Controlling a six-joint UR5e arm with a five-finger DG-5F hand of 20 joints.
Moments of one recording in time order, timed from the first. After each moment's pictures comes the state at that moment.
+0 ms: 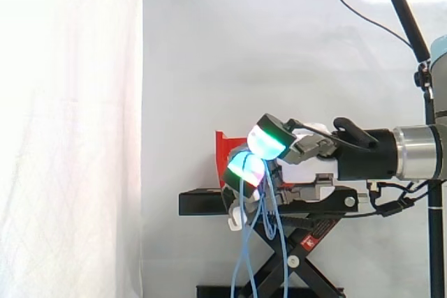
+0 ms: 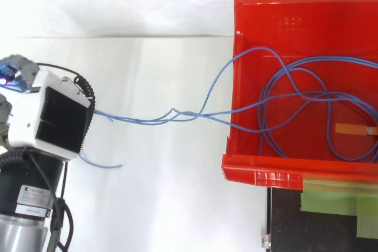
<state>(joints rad) 0.16 -2.20 -1.32 -2.79 -1.26 -0.29</state>
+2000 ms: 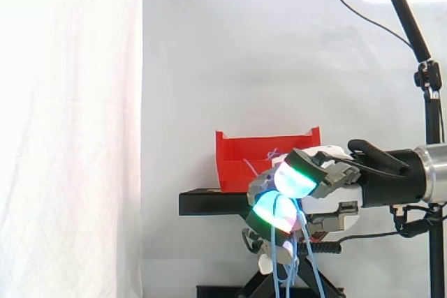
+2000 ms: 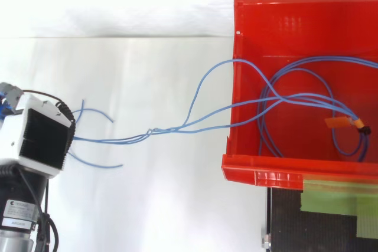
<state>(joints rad) 0.21 -2.20 -1.39 -2.79 -1.29 -0.28</state>
